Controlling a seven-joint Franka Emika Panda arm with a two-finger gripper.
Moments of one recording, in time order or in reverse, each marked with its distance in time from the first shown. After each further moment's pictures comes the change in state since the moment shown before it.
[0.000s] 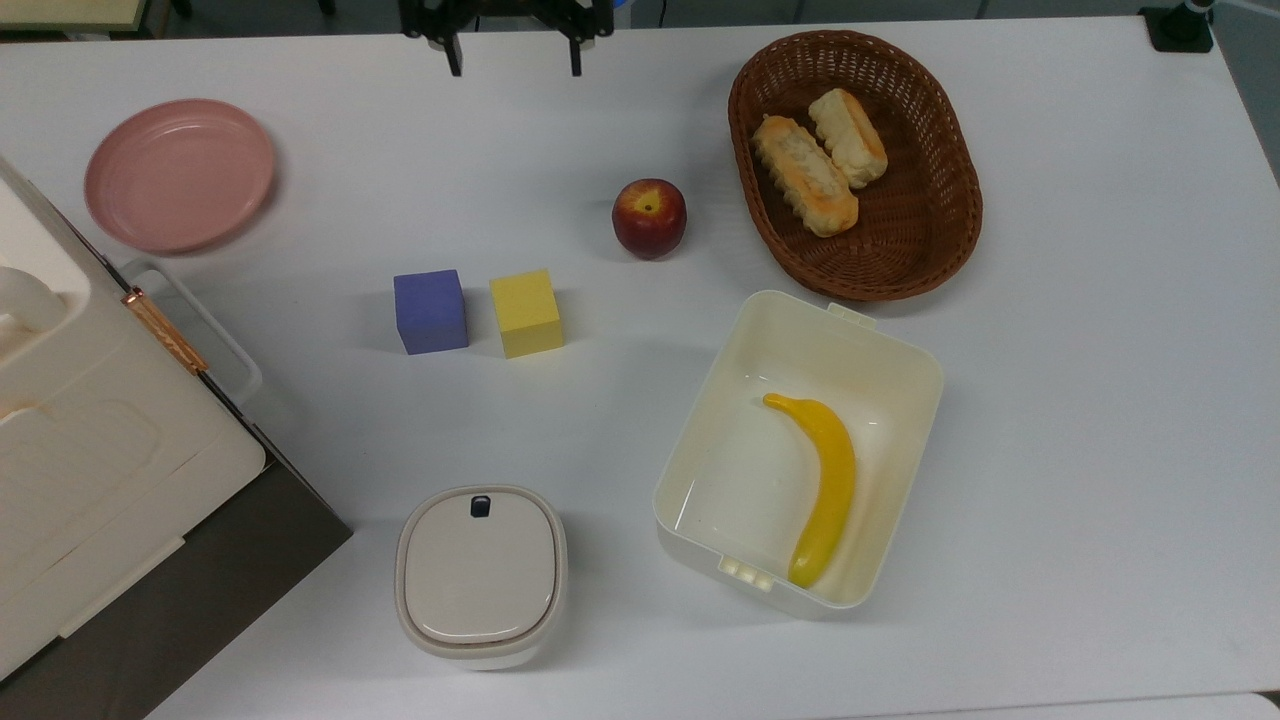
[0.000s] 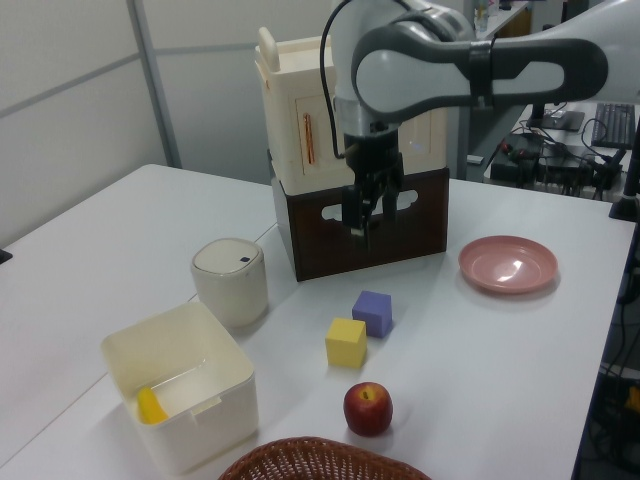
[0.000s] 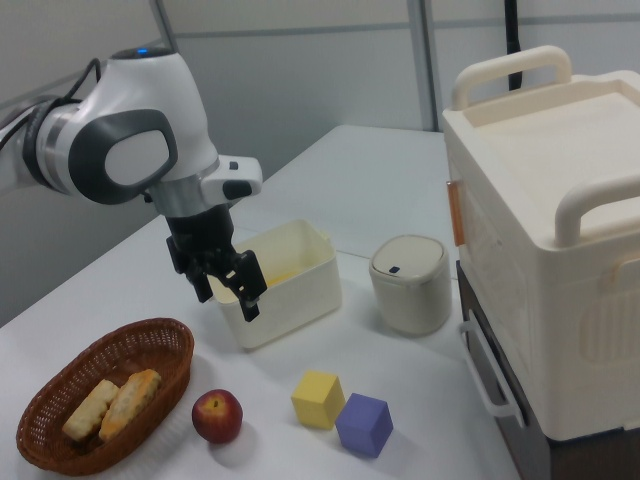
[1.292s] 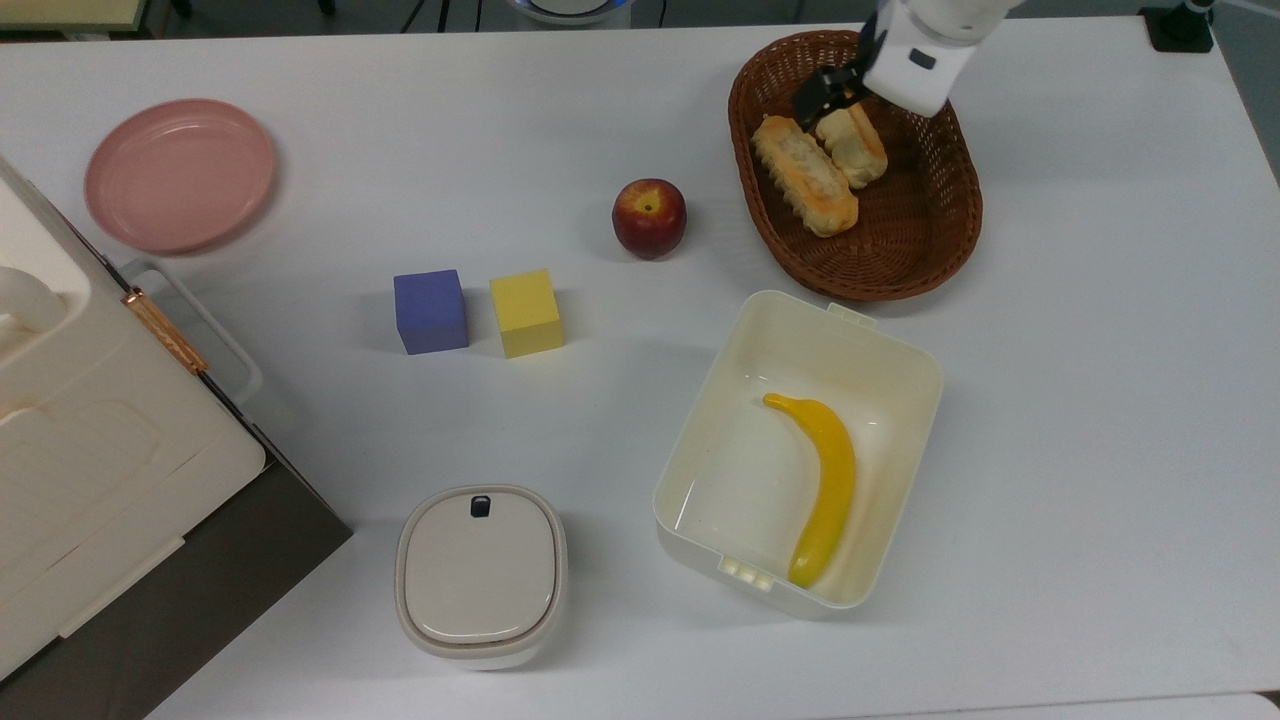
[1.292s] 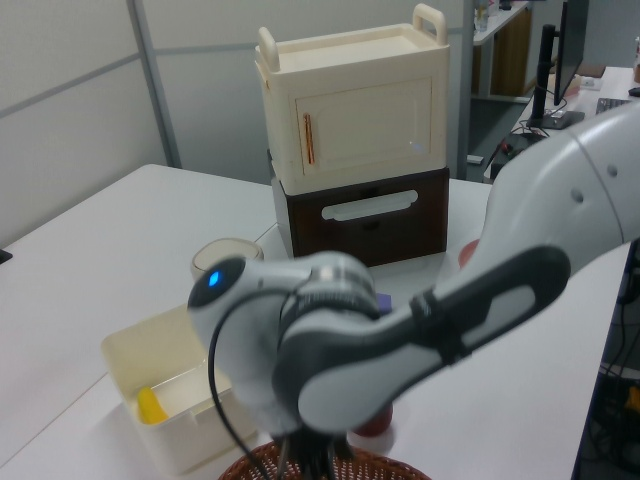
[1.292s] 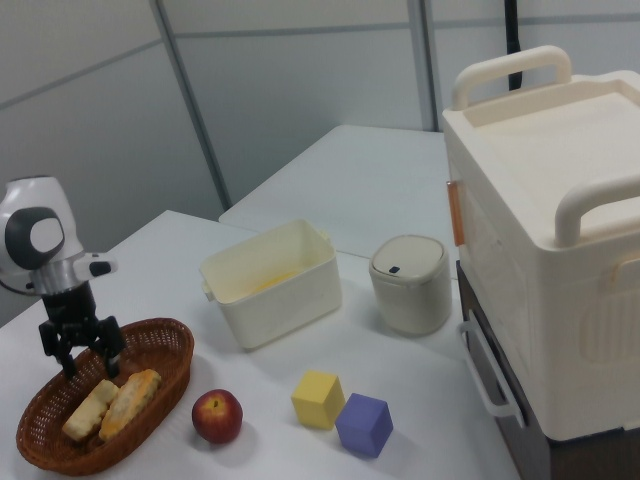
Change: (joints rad) arm 0.578 0.225 0.019 -0.125 0.002 0.079 0.210
